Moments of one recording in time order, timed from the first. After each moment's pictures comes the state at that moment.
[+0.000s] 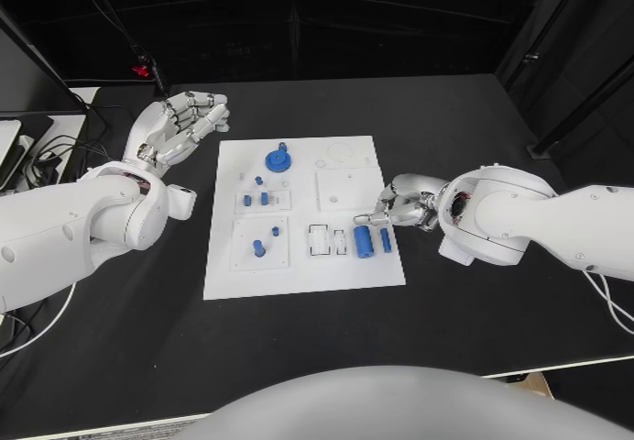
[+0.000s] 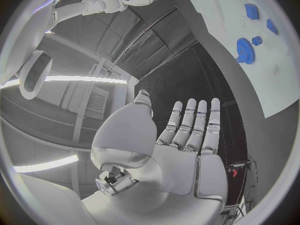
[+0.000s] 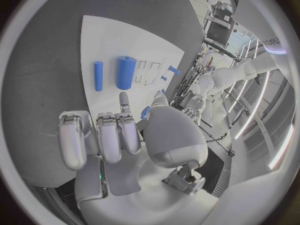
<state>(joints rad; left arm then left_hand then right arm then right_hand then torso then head) 1.33 -0.75 -0.24 1.29 -0.27 -0.39 0.68 1.21 0.09 -0.14 0.29 0.18 0.44 0.16 0.54 0.07 0.52 0.24 0.59 0.07 0.32 0.24 0.80 0.14 0.12 0.53 0.29 0.08 0.66 1.24 -1.09 -0.10 1.90 -1.11 -0.18 -0.56 1.09 0.14 -0.39 0.29 0.33 0.68 0.18 0.68 0.11 1.47 0.11 1.57 1.31 1.47 0.05 1.57 1.31 0.01 1.46 0.15 1.57 1.31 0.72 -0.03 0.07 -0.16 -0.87</state>
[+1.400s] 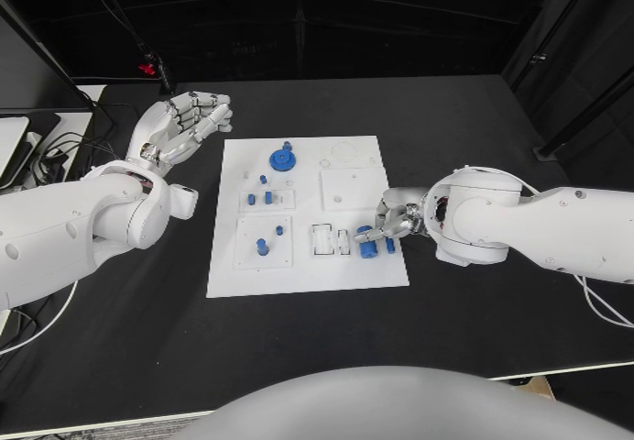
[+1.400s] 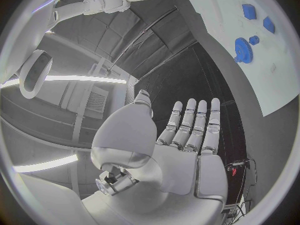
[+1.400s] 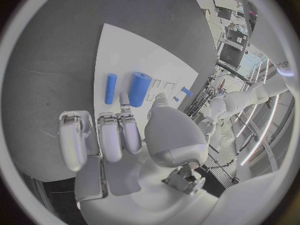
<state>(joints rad) 1.33 -0.76 -0.24 1.30 -0.27 -0.39 0.68 1.21 0.09 -0.15 0.29 0.18 0.44 0.16 0.54 0.07 0.51 0.24 0.59 0.07 0.32 0.24 0.80 0.13 0.12 0.53 0.29 0.08 0.65 1.23 -0.99 -0.10 1.85 -1.22 0.00 -0.69 1.07 0.14 -0.38 0.29 0.23 0.70 0.17 0.67 0.13 1.47 0.11 1.57 1.31 1.47 0.04 1.57 1.31 0.01 1.47 0.15 1.57 1.31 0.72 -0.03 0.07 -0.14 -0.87</state>
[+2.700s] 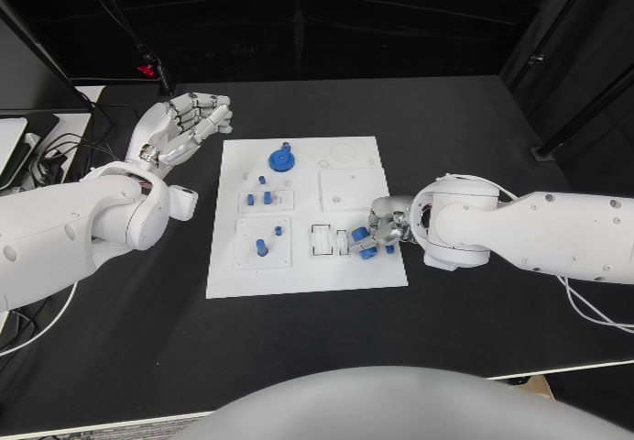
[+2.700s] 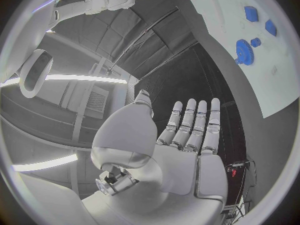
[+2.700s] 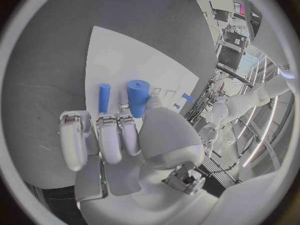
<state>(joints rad) 1.33 -0.76 -0.24 1.30 -0.27 -0.38 0.68 1.21 0.10 -0.15 0.29 0.19 0.44 0.16 0.54 0.07 0.51 0.24 0.59 0.07 0.31 0.23 0.80 0.13 0.12 0.53 0.29 0.08 0.65 1.22 -0.93 -0.13 1.79 -1.19 0.01 -0.68 1.30 0.20 -0.27 0.21 0.23 0.73 0.16 0.66 0.51 1.47 0.10 1.57 1.31 1.47 0.03 1.57 1.31 0.01 1.47 0.14 1.57 1.31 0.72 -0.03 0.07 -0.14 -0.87</state>
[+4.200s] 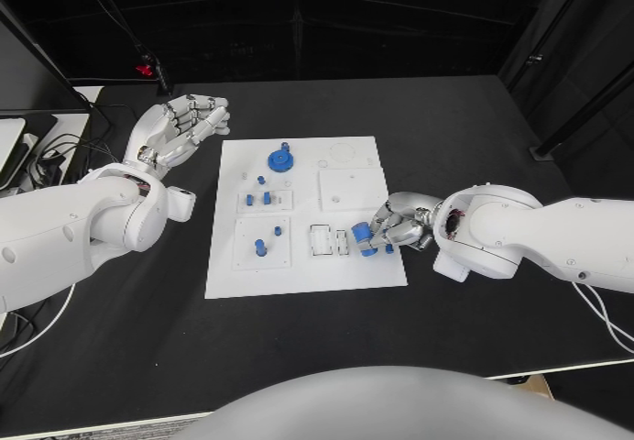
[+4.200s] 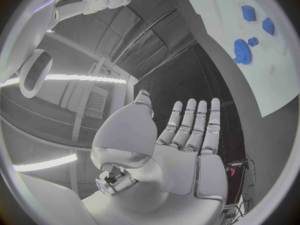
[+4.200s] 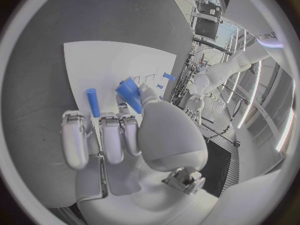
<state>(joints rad) 1.33 -0.76 -0.24 1.29 -0.27 -0.38 0.68 1.21 0.10 -0.15 0.29 0.19 0.44 0.16 0.54 0.07 0.51 0.24 0.59 0.07 0.31 0.23 0.80 0.13 0.12 0.53 0.29 0.08 0.65 1.22 -1.07 -0.14 1.88 -0.94 -0.21 -0.45 1.35 0.12 0.00 0.12 0.27 0.84 0.18 0.35 0.06 1.46 0.06 1.57 1.31 1.47 -0.01 1.57 1.31 0.01 1.46 0.11 1.57 1.31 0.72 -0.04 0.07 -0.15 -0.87</state>
